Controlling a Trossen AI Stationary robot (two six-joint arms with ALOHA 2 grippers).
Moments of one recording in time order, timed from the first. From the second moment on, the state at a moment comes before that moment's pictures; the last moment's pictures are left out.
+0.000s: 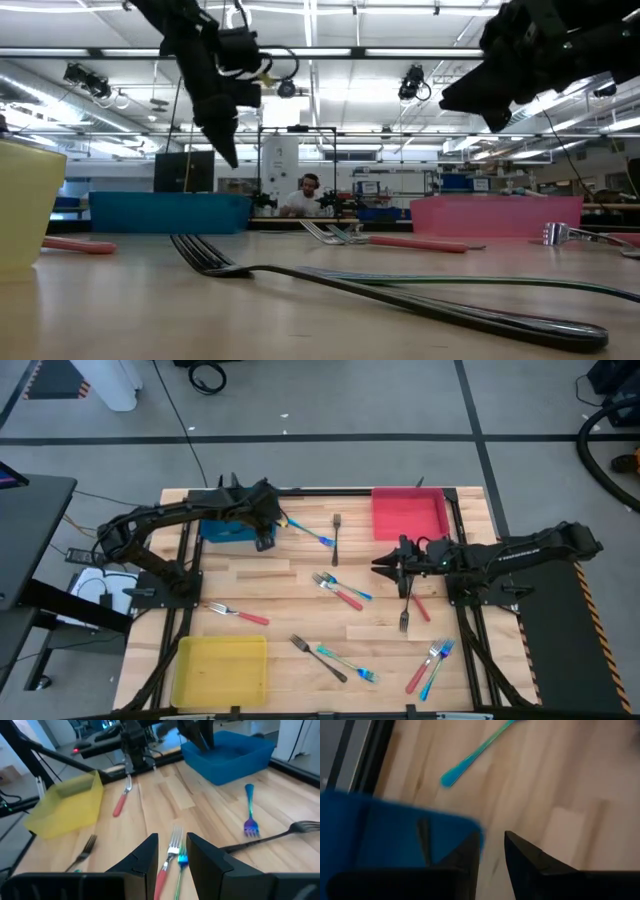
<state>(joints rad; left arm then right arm) 0.51 1.47 1.06 -0.68 -0.02 0.27 0.04 0.84 0.31 0.27 0.14 0.29</state>
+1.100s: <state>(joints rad) 0.30 1.47 1.07 -0.59 -0.02 0.27 0.05 1.67 0.84 0.07 -0.02 0.43</state>
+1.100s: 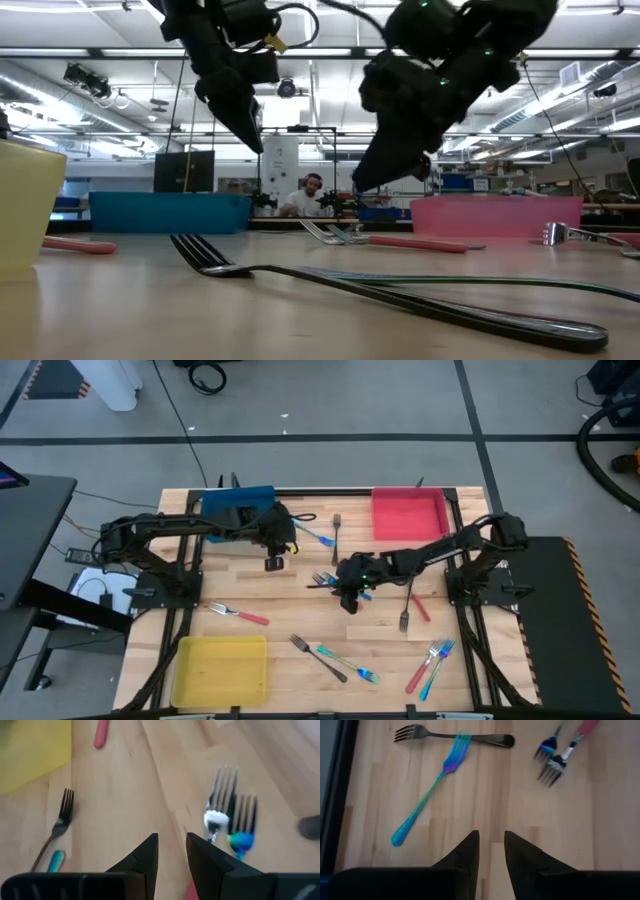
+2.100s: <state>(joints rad) 0.39 1.47 1.07 -0.54 -0.02 0.21 0.01 1.85 0.94 -0.06 -0.06 0.44</state>
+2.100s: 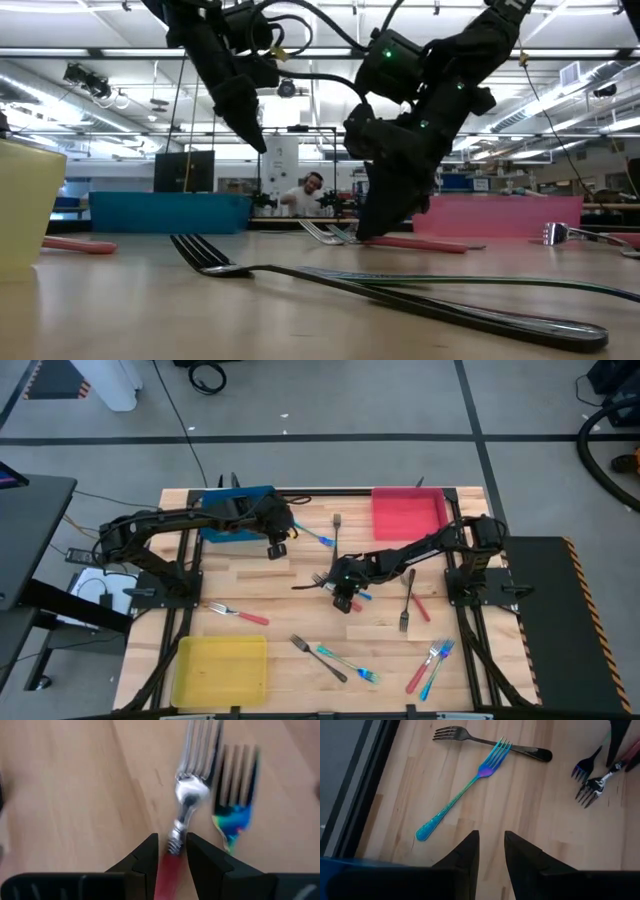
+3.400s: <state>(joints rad) 0.39 1.47 1.07 -0.55 -0.02 0.16 -0.01 1.65 0.94 -0.19 -0.02 0.31</state>
